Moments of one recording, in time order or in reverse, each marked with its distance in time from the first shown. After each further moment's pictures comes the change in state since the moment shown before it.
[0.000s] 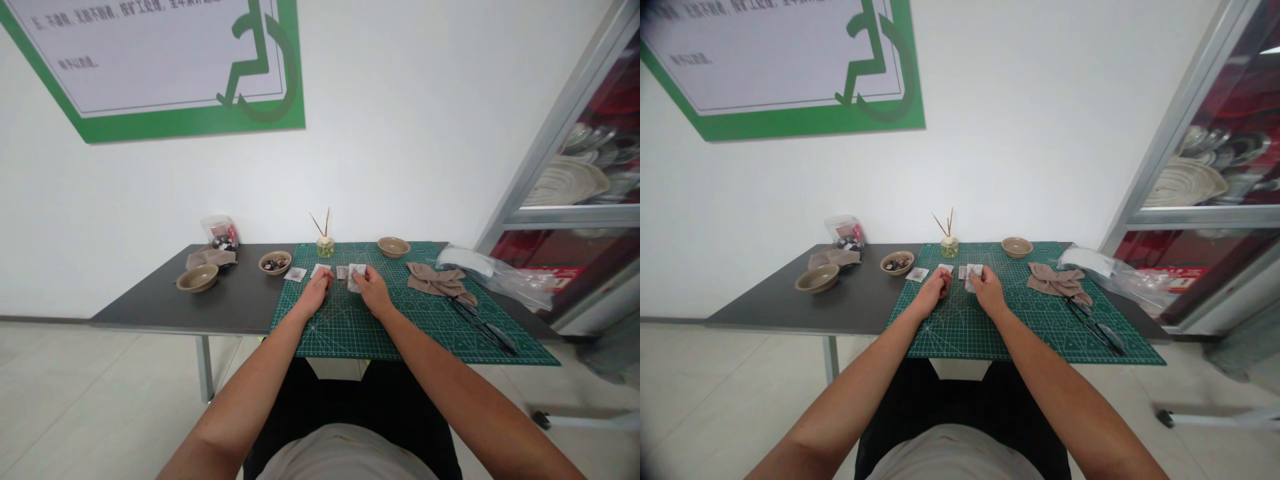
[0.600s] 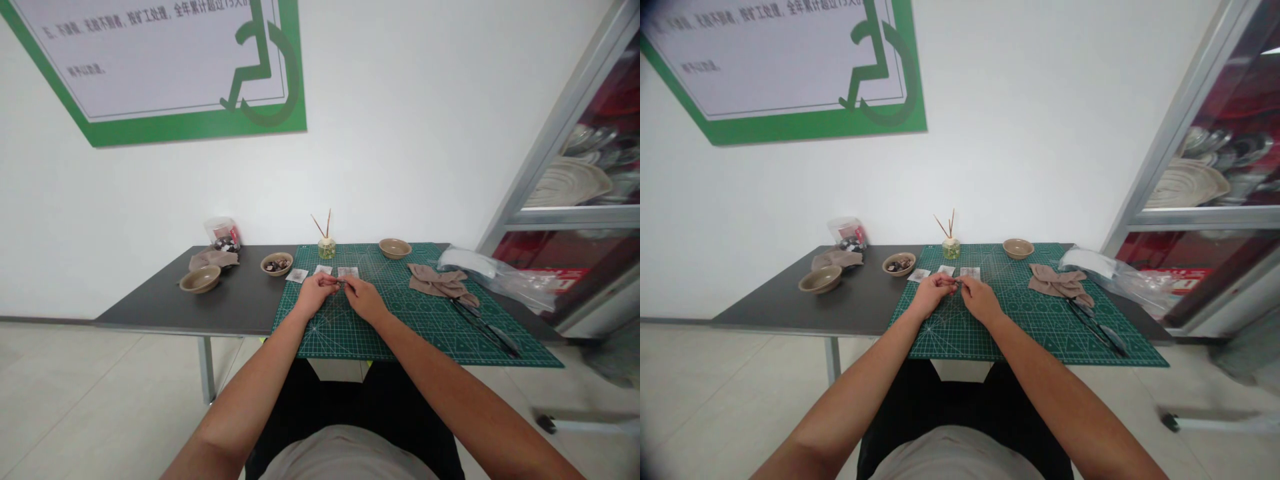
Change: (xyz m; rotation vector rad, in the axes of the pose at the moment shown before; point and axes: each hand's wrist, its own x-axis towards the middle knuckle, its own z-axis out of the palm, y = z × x) left_hand 0.004 -0.013 -0.002 -0.302 0.001 -0.016; right_hand -0.016 -0.012 0.005 -0.656 -0.216 -0.389
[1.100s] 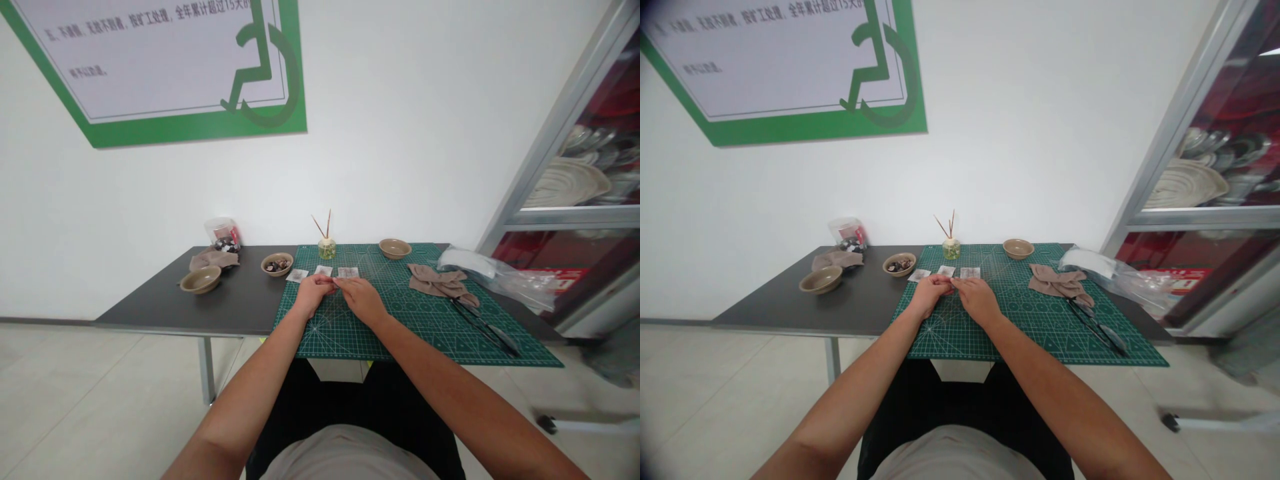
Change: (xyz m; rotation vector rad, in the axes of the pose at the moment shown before) left_hand -0.002 0.003 0.002 -0.140 0.115 -0.113; right_hand 0.000 -0.002 0.002 -0.233 -0.038 -0.213
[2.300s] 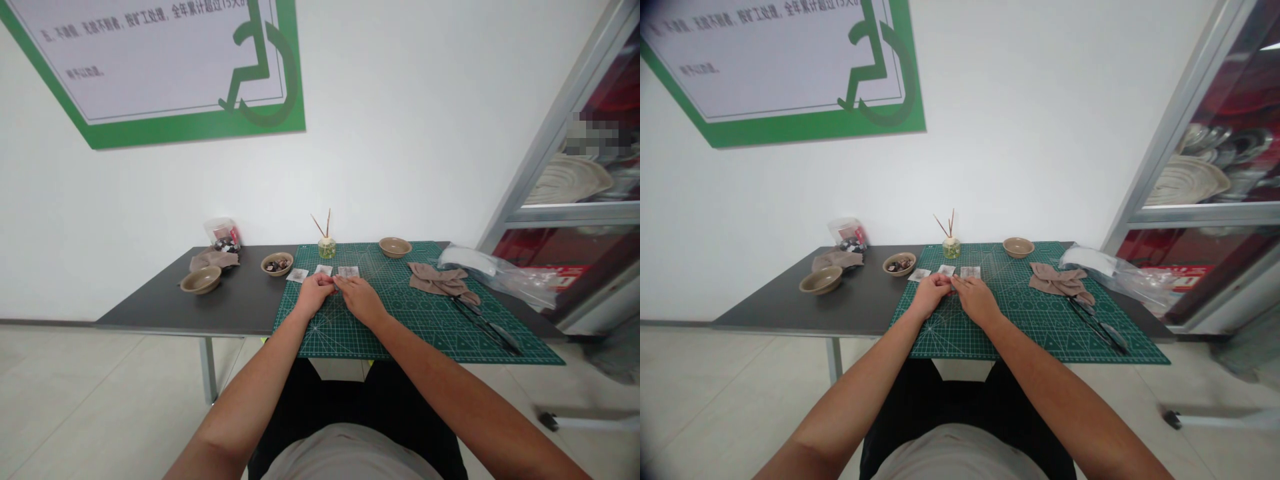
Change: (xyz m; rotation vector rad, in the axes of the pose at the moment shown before) left_hand 0.001 -0.003 -0.003 0.192 -0.035 0.114; right_hand -0.001 -0.002 0.006 -0.169 -0.038 -0.048
